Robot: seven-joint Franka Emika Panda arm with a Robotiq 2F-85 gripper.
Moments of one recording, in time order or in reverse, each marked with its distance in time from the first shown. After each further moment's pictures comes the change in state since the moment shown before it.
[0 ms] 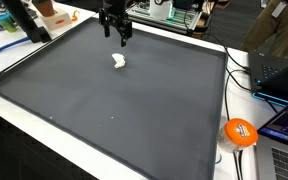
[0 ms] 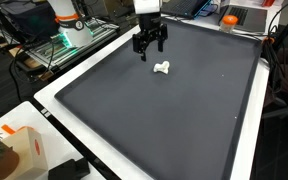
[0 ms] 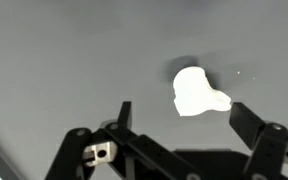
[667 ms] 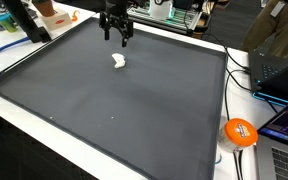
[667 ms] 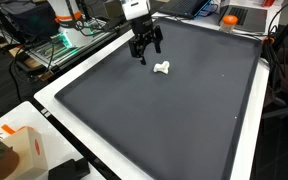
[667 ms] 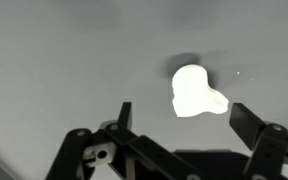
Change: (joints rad) arm -0.055 -0.002 0.030 -0.155 0.115 0.343 -0.222
